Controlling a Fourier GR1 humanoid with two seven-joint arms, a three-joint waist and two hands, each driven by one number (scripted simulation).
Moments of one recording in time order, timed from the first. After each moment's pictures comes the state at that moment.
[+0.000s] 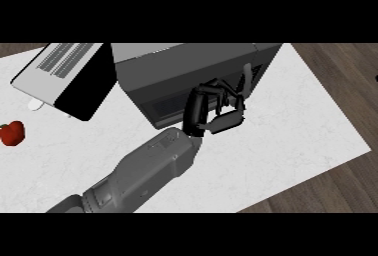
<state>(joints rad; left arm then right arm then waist) -0.92 0.00 -0.84 -0.76 1.01 0.61 -0.76 -0.21 -0.64 -0.18 -1.71 -0.91 0.74 -0.10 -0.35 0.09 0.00</state>
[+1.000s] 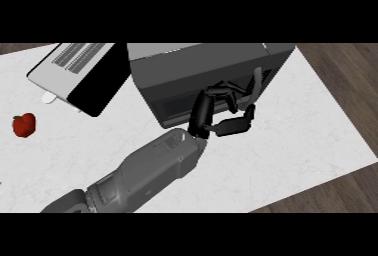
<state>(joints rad) -0.97 0.00 -0.95 -0.73 1.08 0.65 -0.68 -0.17 -0.71 -0.20 -1.74 -1.03 0.78 -0.07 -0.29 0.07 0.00</state>
